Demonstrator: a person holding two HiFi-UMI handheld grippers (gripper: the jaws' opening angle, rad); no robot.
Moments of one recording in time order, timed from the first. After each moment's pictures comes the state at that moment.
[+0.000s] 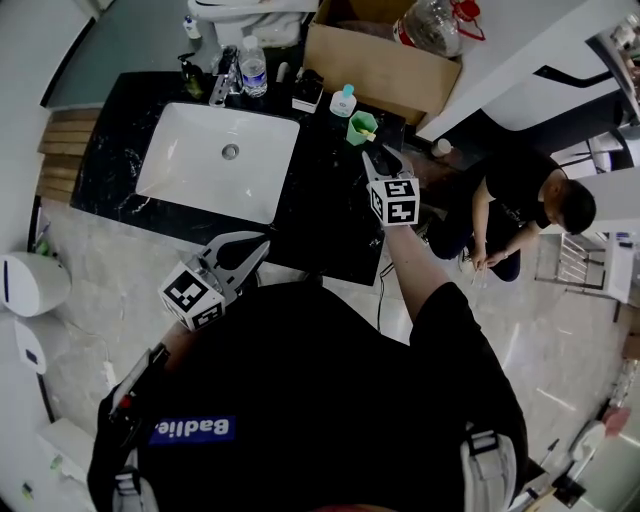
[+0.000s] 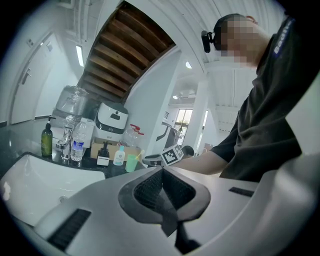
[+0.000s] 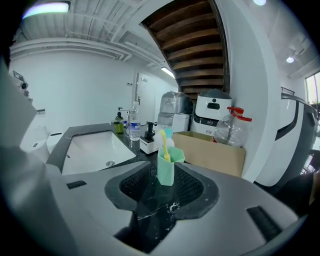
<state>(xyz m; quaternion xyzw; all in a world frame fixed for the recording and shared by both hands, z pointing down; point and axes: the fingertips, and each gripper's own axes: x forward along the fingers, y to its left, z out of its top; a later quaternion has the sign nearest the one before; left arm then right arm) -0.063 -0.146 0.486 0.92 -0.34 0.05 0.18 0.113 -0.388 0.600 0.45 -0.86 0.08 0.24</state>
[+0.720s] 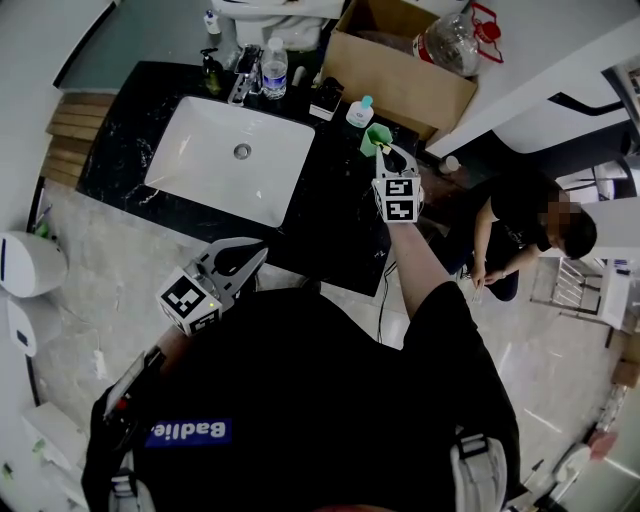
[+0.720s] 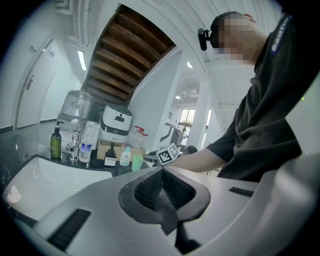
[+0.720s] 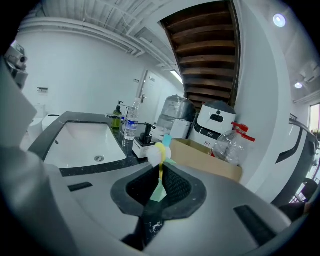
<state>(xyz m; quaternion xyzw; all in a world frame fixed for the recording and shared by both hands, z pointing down) -0.084 -0.134 0.487 0.91 -0.36 0.06 0.17 0.092 -0.421 0.594 0.46 -0.85 -0.01 0.26</state>
